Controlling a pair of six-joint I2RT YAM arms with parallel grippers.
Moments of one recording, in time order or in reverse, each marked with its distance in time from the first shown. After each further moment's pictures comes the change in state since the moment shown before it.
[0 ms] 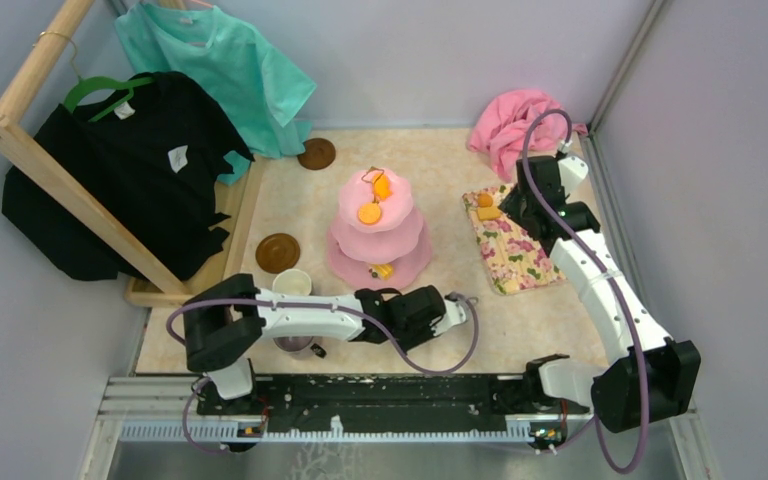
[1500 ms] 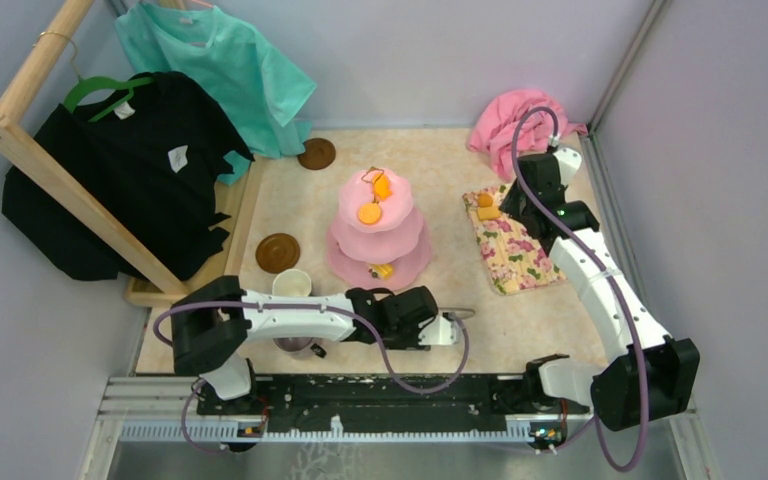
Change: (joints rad) left arm 0.005 -0.061 -0.025 -0.095 -0.068 0.426; right arm 0.000 0.007 0.002 0.038 0.000 -0.174
